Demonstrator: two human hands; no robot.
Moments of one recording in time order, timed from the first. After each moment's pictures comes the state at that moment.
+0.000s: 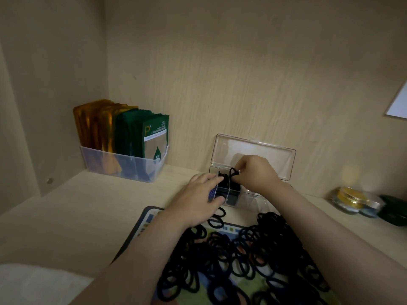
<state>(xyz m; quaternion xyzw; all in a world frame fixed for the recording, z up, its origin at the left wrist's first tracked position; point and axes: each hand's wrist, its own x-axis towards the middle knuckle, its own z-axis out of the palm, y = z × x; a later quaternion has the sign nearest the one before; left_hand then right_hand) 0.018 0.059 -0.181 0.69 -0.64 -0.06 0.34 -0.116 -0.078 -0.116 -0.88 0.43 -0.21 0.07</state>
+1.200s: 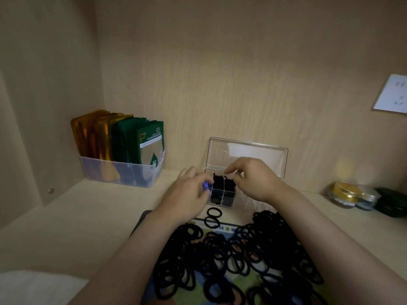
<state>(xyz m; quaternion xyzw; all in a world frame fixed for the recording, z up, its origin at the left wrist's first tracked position) 0.020 0.075 -0.162 0.69 -0.63 0.02 0.37 -0.144 -0.039 -0.098 -0.93 0.31 -0.20 0.06</state>
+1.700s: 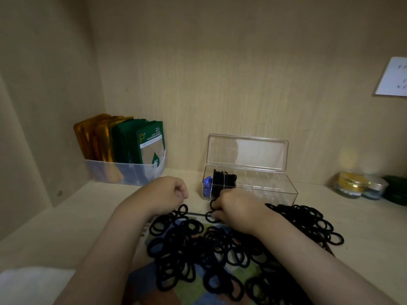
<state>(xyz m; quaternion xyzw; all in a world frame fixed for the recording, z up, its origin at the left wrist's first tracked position) 0.052 0.109 -0.138 0.78 -0.56 -0.14 0.23 -0.138 0.004 -0.151 -0.97 0.25 -0.03 -0.01</state>
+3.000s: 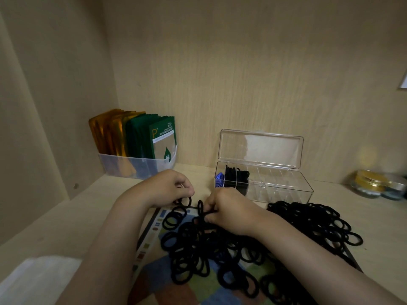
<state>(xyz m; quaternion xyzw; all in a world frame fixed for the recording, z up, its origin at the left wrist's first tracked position) 0.072 0.125 -0.131 0.76 -0.56 -0.21 0.26 -0.113 0.036 -0.151 -0.96 0.20 -0.09 0.16</state>
